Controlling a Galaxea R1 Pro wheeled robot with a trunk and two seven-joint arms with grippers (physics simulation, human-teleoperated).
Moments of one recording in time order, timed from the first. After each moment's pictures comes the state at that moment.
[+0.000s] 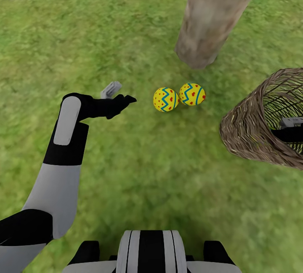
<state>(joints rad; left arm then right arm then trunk) -1.12 -0.06 -0.10 -1.42 1.31 0.96 0.84 -1.27 -0.80 0.65 -0.70 -0.65 0.76 0.24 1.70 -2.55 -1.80</state>
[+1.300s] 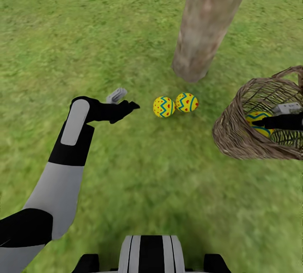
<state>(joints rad) -1.12 -0.06 -0.15 -1.36 1.31 0.95 0.85 -1.27 -0.81 0.59 -0.87 -0.65 0.71 0.24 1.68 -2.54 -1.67</state>
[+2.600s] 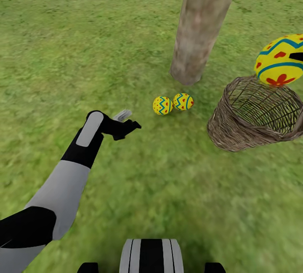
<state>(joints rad) -1.12 -0.07 -0.17 -1.06 1.31 0.93 0.84 -1.27 -1.01 0.16 -1.50 -1.05 0.91 0.25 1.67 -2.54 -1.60</state>
